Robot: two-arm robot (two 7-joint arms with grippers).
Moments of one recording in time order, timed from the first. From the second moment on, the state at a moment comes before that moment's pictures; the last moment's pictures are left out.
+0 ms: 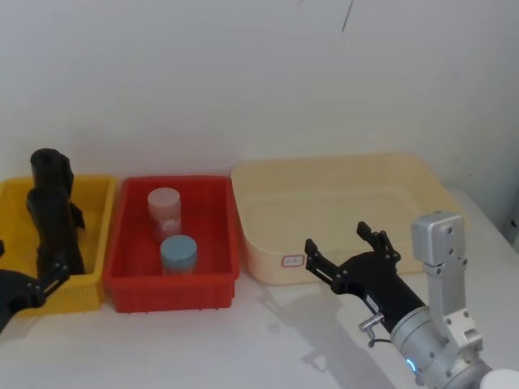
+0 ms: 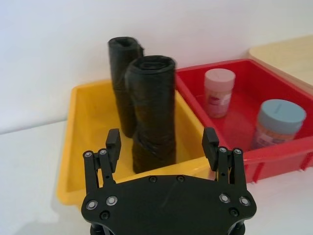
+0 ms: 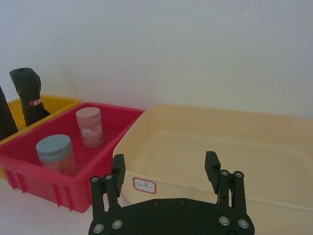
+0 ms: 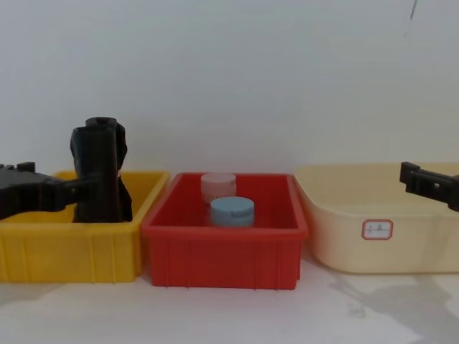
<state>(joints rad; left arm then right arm) -0.08 0.43 0.27 -1.75 -0.37 0.15 0.01 -0.01 0.34 -0.23 -1.77 0.29 0.03 0.07</state>
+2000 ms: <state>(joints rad) -0.45 0.34 0.36 -1.33 -0.32 0.13 -0.25 -0.01 0.34 -0.23 -1.77 0.29 0.03 0.07</state>
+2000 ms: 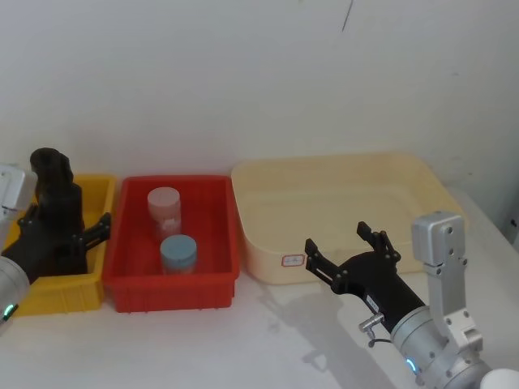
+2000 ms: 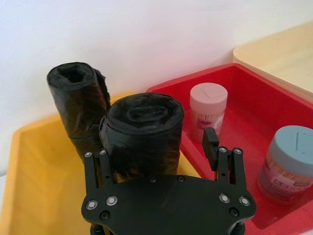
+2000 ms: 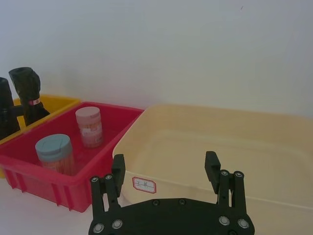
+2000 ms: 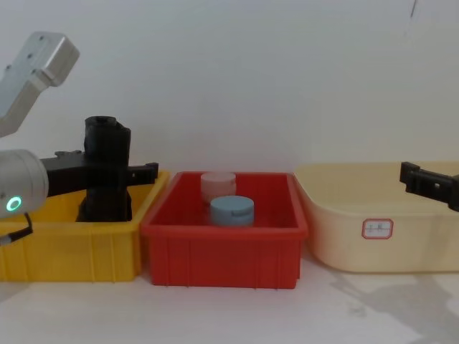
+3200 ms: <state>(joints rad) -0.49 0.33 0.36 -1.34 -0.32 0.13 -0.32 -0.01 0.34 -0.23 -1.77 0.29 0.03 0.07</state>
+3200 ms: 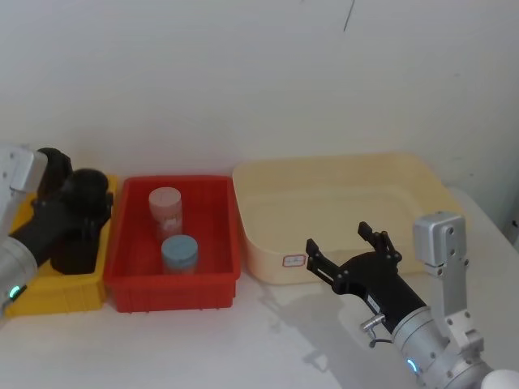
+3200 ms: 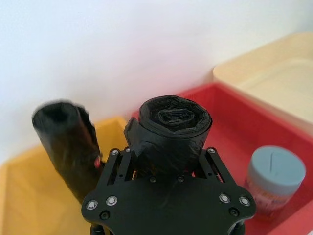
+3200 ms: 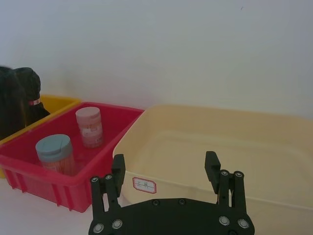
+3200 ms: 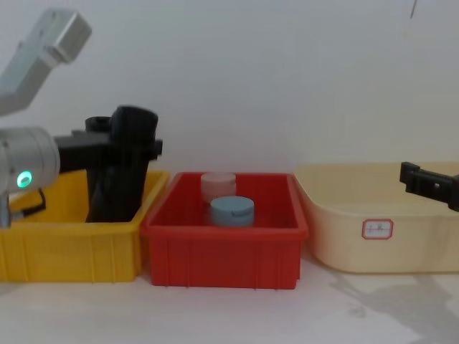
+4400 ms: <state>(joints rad) -0.75 0.26 0.38 -1.31 -0.52 0.24 -0.59 0.00 0.34 -0.23 -1.77 0.29 0.04 0.09</state>
